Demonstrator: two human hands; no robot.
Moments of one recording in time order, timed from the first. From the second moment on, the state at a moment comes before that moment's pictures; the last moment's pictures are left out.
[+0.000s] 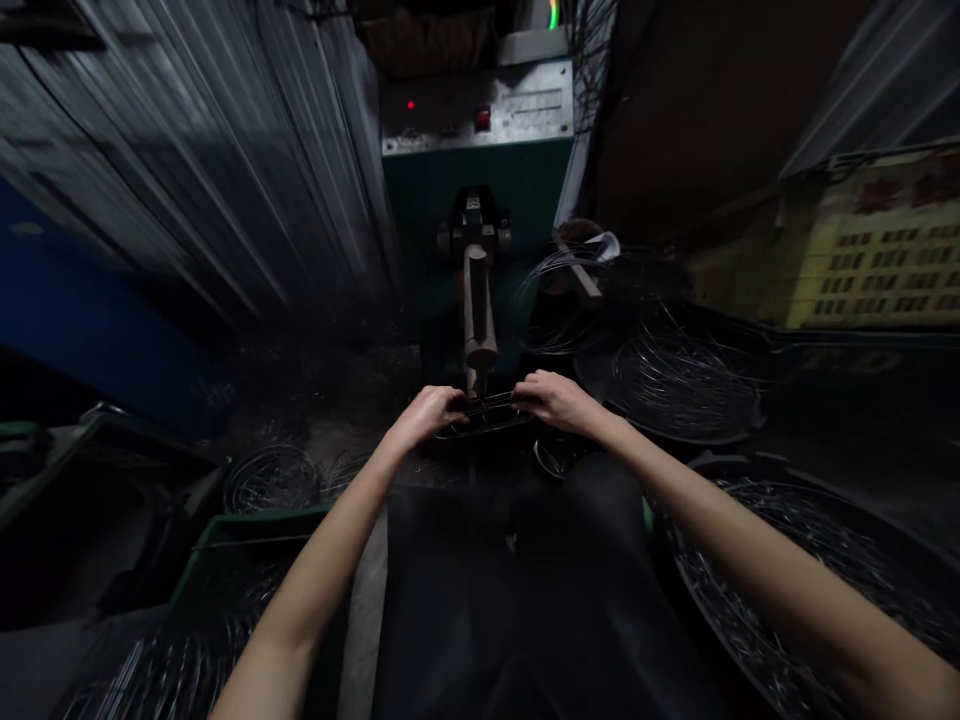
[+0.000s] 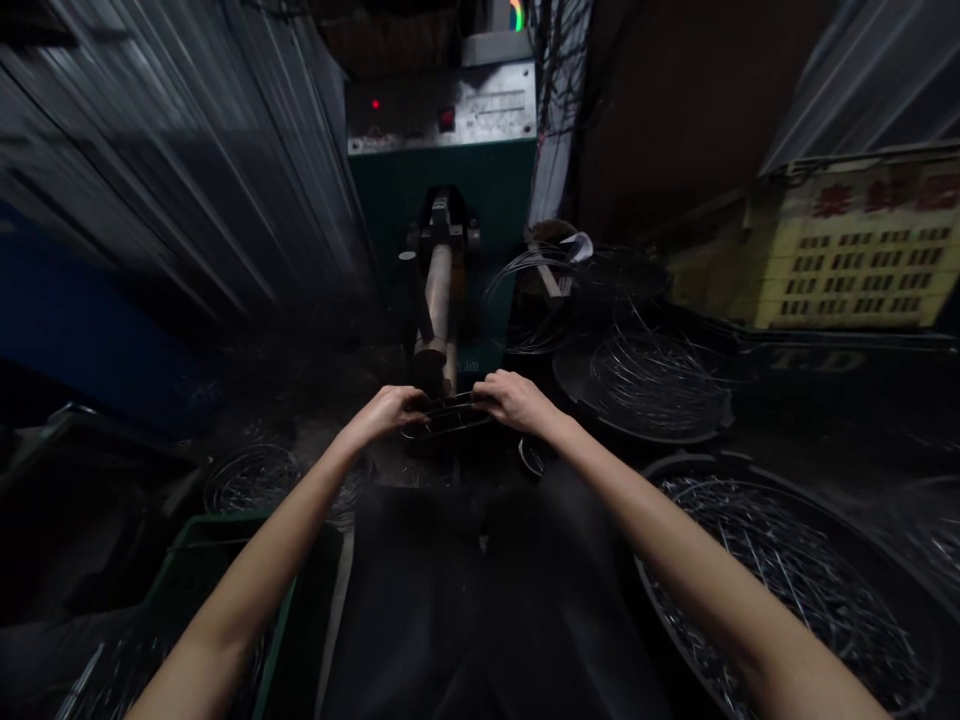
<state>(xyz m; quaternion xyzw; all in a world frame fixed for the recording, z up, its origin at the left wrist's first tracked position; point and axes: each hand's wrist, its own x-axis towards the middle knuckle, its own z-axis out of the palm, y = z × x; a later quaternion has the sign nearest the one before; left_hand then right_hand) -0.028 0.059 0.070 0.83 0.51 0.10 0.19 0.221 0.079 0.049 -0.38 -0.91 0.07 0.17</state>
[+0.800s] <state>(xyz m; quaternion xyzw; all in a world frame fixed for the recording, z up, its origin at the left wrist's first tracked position) -0.031 0.065 0.059 0.83 0.49 0.12 0.22 0.221 0.074 0.033 -0.40 -0.89 0.11 0.19</state>
